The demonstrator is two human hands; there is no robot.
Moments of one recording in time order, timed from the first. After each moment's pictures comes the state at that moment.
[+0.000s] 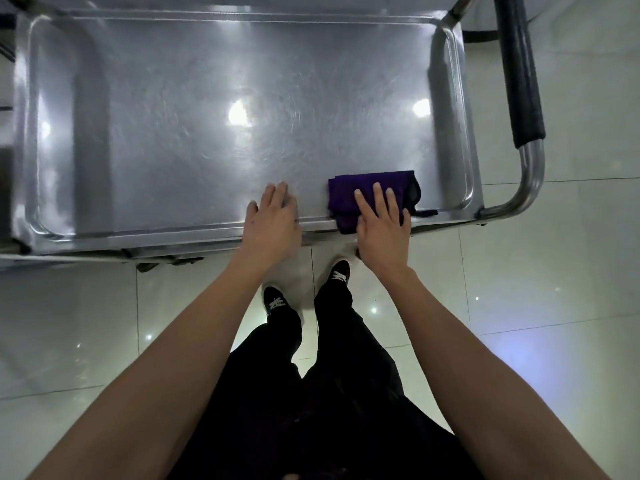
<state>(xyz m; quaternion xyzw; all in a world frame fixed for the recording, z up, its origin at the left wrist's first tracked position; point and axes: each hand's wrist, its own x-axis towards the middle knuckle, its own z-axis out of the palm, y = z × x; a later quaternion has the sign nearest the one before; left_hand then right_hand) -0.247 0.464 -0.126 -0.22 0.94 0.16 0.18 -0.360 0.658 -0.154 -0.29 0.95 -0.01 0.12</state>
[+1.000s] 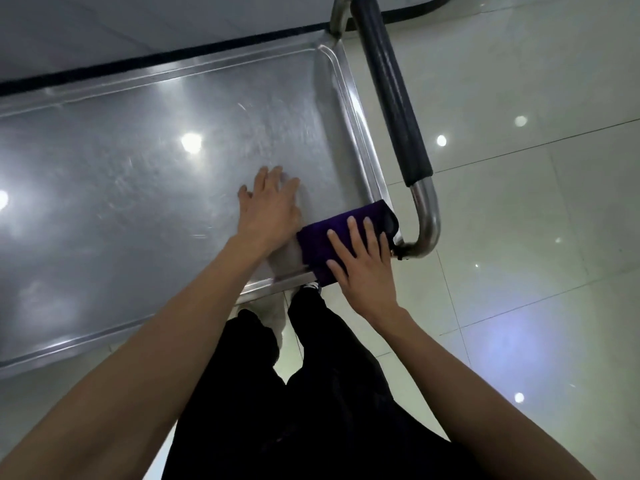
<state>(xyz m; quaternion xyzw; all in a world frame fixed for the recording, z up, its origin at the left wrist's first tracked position) -0.494 0.526 -0.118 -0.16 0.96 0.17 0.18 -0.482 0.761 -0.158 -0.32 0.94 -0.02 0.14</state>
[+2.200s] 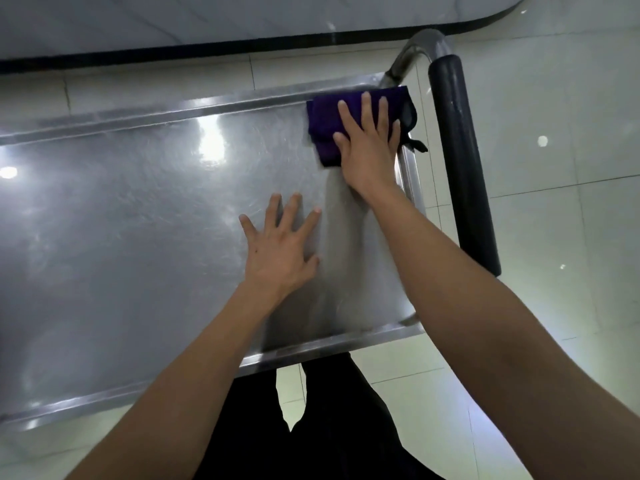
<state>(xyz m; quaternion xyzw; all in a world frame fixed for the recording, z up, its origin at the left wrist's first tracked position) -0.521 0.458 -0.154 -0.16 0.96 0.11 0.19 -0.741 0.526 -0.163 -0.27 0.95 -0.05 0.15</state>
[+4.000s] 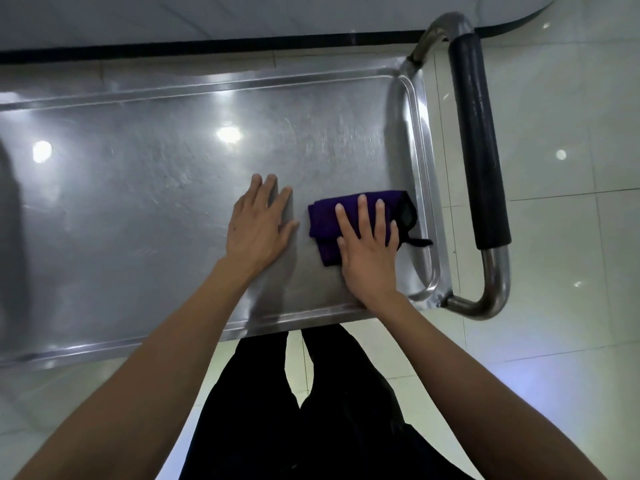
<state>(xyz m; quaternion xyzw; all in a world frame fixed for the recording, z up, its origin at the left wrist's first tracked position) -0.464 0.422 -0.158 -0.21 0.96 0.12 0.11 -0.547 0.636 -0.173 -0.34 0.93 -0.04 0.15</state>
